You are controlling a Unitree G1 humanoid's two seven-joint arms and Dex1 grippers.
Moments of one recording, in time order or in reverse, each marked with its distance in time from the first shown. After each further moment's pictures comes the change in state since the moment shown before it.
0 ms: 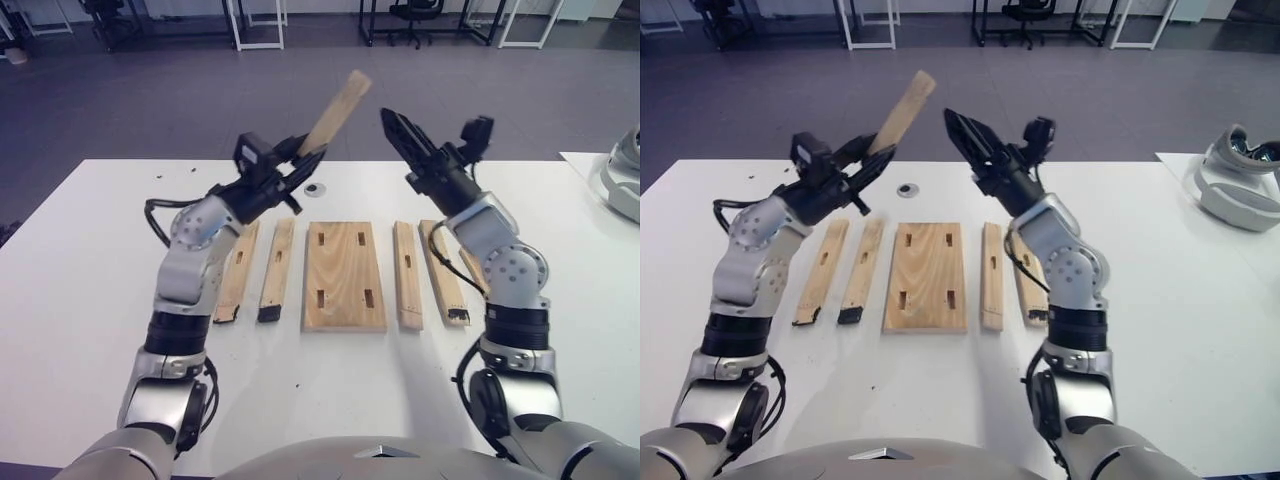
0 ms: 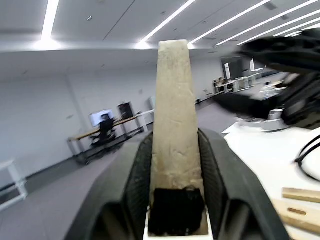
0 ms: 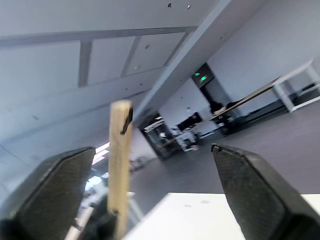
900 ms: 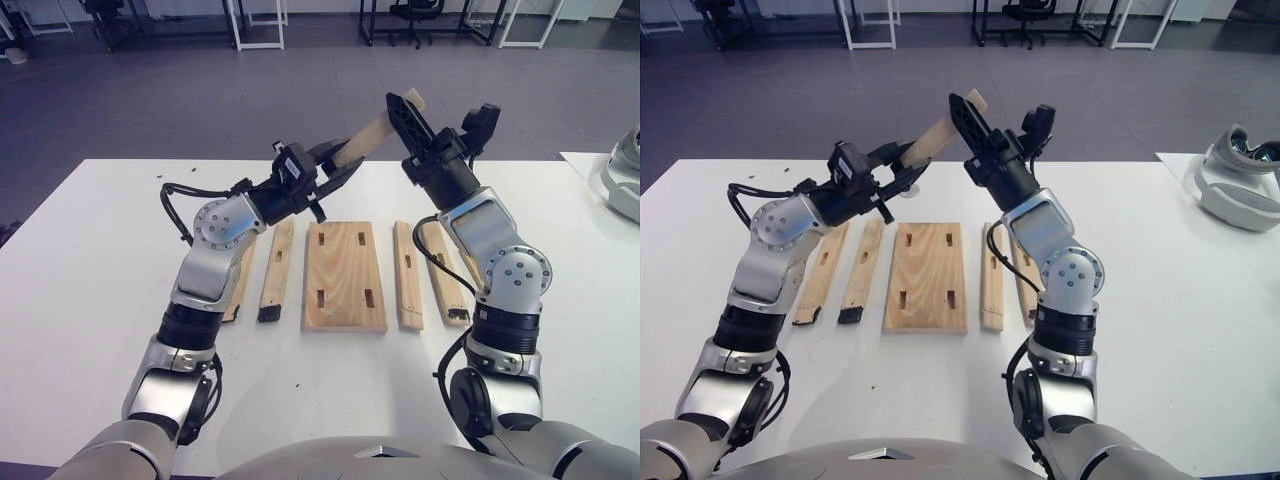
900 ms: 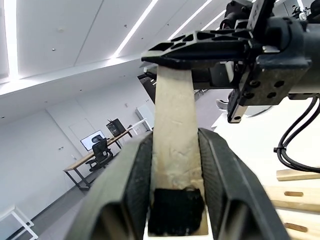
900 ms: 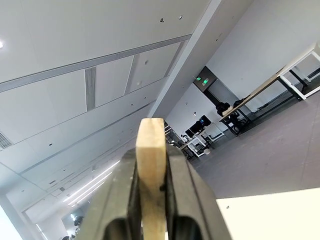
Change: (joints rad) left arm 0.006 0.016 -0.082 0.004 0.116 -0.075 -0.034; right arm 0.059 0.040 -0.050 -0.112 0.137 0.034 -0.158
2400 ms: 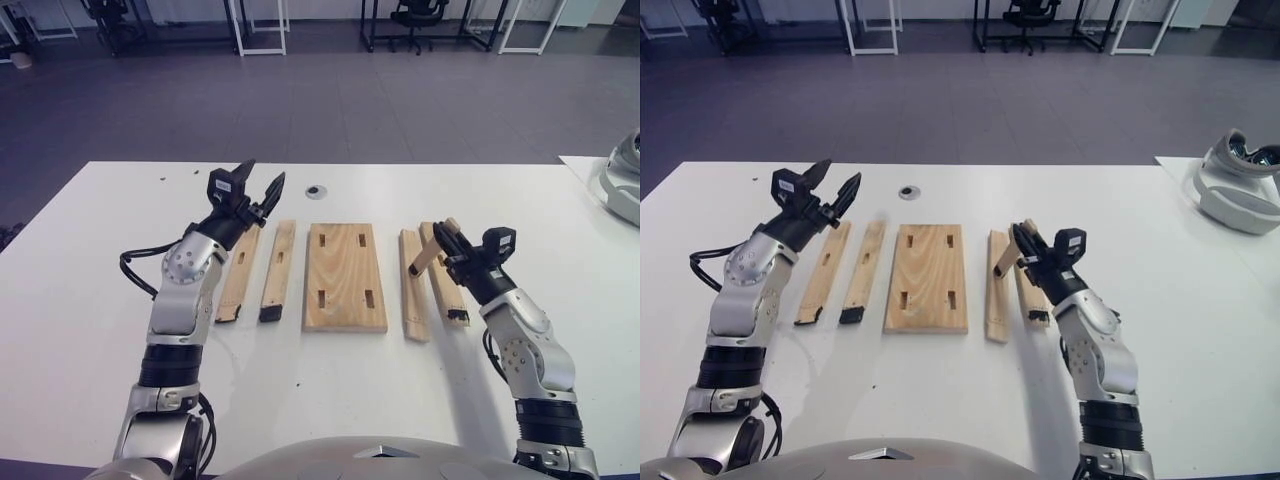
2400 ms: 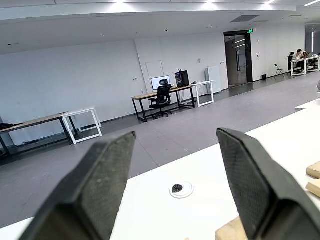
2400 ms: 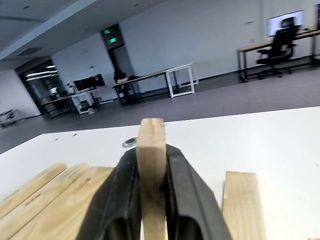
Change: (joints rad) left arm 0.218 -0.024 0.208 0.016 -0.027 0.095 0.281; right arm 0.483 -0.233 0.080 0.098 -0.676 -0.400 0.344
